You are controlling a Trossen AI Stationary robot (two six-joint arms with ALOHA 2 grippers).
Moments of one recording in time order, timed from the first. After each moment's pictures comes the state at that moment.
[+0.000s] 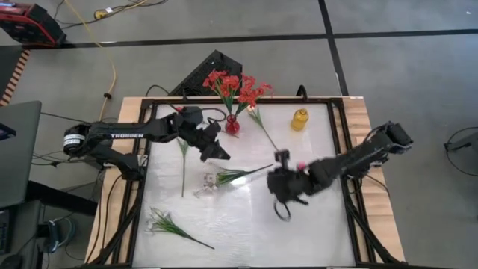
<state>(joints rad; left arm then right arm) 0.28 1.33 0.88 0.05 0.67 -0.70 0.39 1.50 1.19 -0.75 0.63 -0.08</state>
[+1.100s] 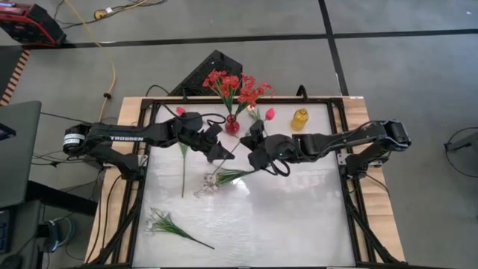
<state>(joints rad) 0.21 1.33 0.88 0.11 0.46 -0.83 0.11 1.51 1.19 -0.11 0.52 -1.02</state>
